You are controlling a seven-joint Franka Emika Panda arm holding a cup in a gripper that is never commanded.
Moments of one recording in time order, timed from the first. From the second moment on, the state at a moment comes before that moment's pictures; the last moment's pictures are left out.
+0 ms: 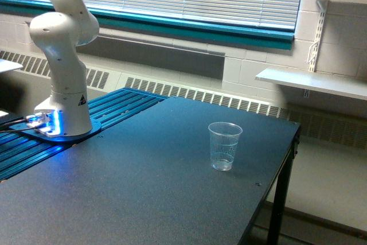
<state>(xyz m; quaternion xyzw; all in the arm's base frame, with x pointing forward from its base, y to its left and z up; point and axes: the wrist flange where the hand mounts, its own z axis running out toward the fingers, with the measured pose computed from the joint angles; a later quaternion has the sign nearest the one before) 0.545 0.100 0.617 -0.91 0.21 -0.35 0.09</state>
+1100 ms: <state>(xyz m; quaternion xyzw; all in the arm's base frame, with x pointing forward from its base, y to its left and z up) 0.541 0.038 0.574 -0.91 0.21 -0.35 0.05</state>
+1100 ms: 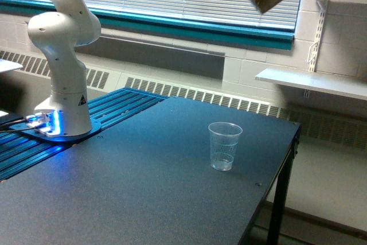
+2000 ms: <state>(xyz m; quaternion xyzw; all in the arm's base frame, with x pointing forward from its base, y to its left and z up) 0.487 0.020 0.481 -0.94 0.15 -0.30 0.01</state>
